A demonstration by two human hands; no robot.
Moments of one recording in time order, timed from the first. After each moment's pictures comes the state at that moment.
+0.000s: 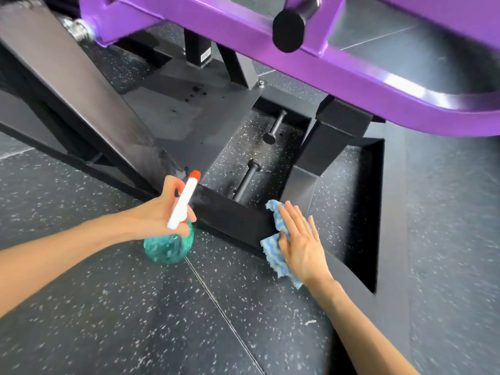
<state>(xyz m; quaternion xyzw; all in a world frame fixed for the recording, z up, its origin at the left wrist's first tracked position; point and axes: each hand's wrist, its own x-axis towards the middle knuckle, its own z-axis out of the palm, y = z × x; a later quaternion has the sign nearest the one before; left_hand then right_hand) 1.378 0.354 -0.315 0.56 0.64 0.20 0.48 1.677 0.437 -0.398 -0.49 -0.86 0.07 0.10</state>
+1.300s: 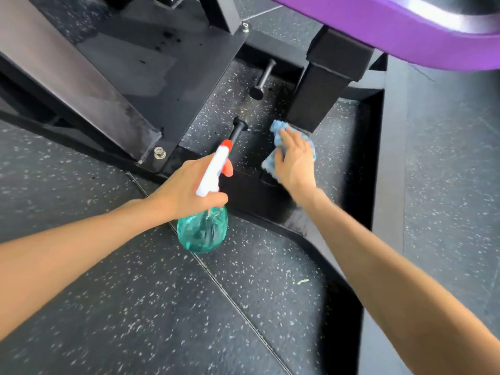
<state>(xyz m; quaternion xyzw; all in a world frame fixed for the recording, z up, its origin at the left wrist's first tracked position) 1.455 0.383 -0.344 0.64 0.62 0.28 0.36 1.651 0.519 -0.390 -0.57 -0.79 0.13 0.17</state>
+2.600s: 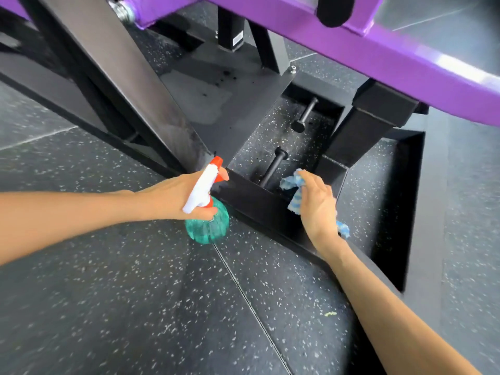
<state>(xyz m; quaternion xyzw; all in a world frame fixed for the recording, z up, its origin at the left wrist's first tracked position) 1.391 0.352 -0.332 0.63 0.71 0.17 0.27 1.623 0.464 -0.364 -0.53 -0.82 0.11 0.19</state>
